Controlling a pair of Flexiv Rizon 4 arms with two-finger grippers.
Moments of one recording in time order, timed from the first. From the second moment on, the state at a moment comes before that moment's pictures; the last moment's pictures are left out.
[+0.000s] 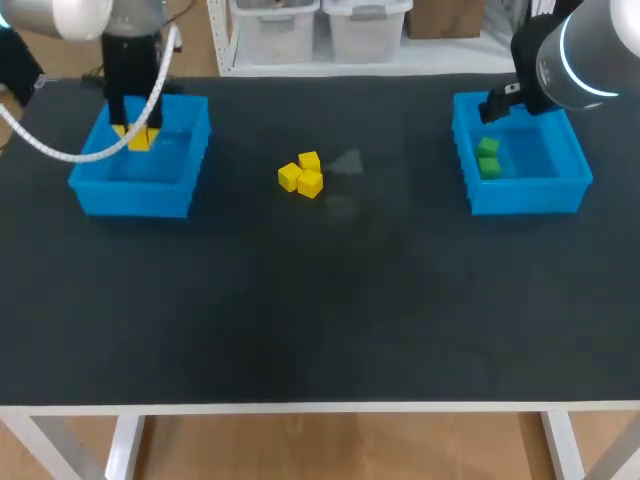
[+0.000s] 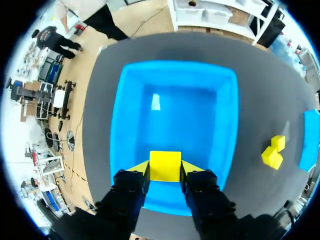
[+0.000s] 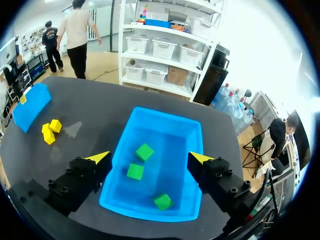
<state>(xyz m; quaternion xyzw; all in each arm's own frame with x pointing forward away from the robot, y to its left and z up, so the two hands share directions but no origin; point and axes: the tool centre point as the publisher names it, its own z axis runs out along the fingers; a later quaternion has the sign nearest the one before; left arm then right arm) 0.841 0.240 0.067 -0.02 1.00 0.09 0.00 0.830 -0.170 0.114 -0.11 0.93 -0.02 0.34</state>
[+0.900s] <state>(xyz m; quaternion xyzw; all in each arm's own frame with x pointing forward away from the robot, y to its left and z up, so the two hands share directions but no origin) 0.804 0.050 0.087 0.30 0.95 0.01 0.12 0.830 -0.170 0.114 -0.11 0.93 -0.02 0.34</state>
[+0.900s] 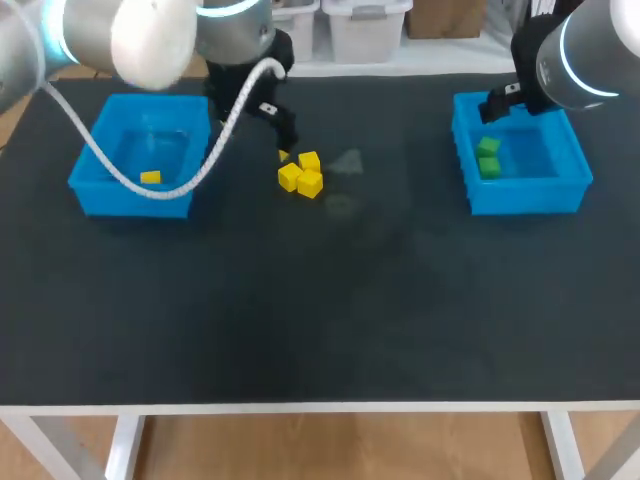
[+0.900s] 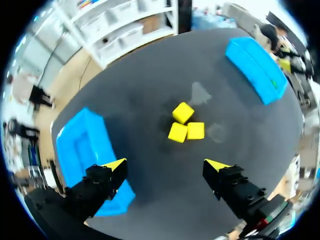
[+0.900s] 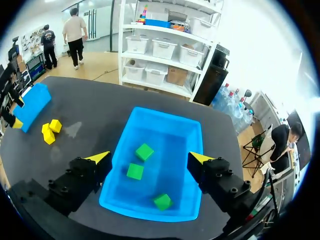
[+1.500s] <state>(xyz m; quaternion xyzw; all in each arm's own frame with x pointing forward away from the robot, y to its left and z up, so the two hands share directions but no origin) 0.825 0.006 0.040 0.37 0.92 -0.01 0.17 0.830 -0.170 0.114 -0.11 0.93 -0.02 0.34</state>
